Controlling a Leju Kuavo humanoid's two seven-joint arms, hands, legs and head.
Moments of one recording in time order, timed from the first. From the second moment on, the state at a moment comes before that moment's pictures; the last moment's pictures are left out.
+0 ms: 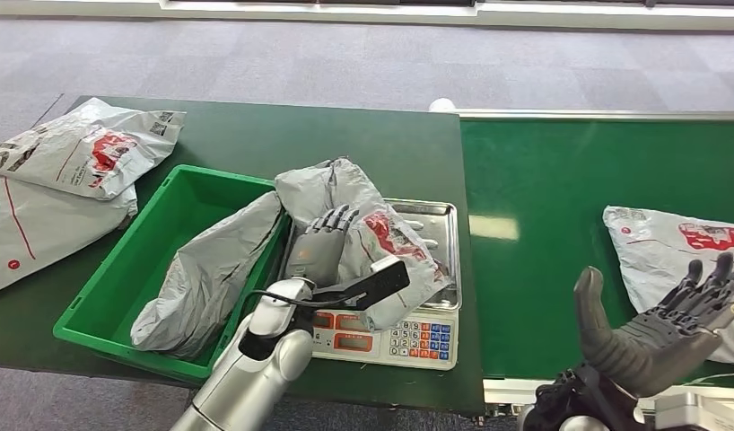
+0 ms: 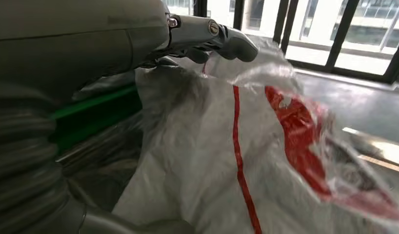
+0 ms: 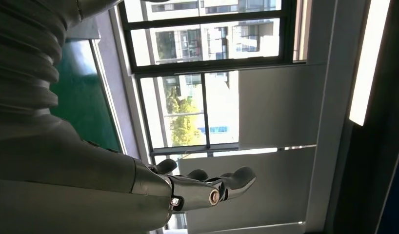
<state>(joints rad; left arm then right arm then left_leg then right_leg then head) -0.42 -0.25 -0.54 -1.07 -1.09 -0.04 0.19 0.17 0.10 0.14 -1.99 0.21 -0.70 -0.70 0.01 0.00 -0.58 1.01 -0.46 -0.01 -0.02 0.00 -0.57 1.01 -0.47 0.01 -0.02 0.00</state>
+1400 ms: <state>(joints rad) -0.33 -0.23 -0.52 -1.38 -1.00 0.26 0.05 0.23 0.10 0.20 -1.98 0.26 -0.70 -0.70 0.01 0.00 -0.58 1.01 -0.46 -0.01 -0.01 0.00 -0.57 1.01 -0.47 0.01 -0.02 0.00</state>
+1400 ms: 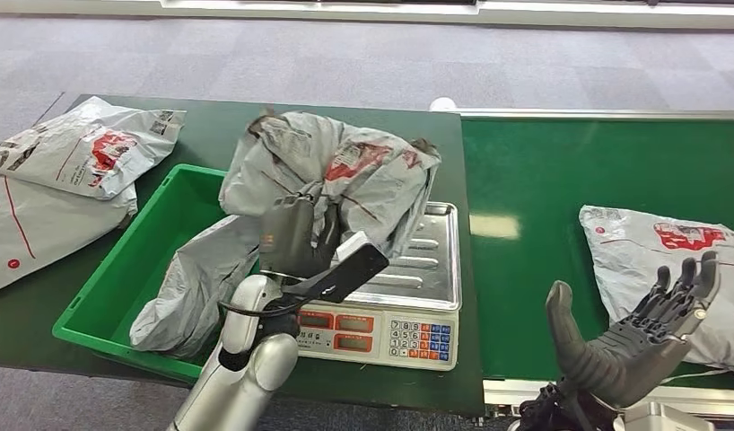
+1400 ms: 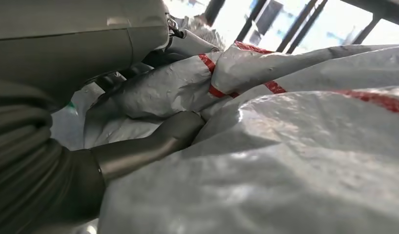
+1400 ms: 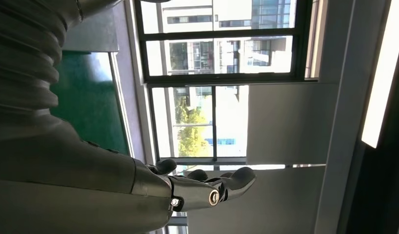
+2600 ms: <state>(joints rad) 0.03 0.04 0.16 -1.78 -0.80 -0.01 0.02 0.36 0.10 0.15 -2.01 0.26 -0.70 -0.70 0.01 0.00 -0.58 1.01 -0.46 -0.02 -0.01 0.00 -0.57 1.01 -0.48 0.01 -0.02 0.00</state>
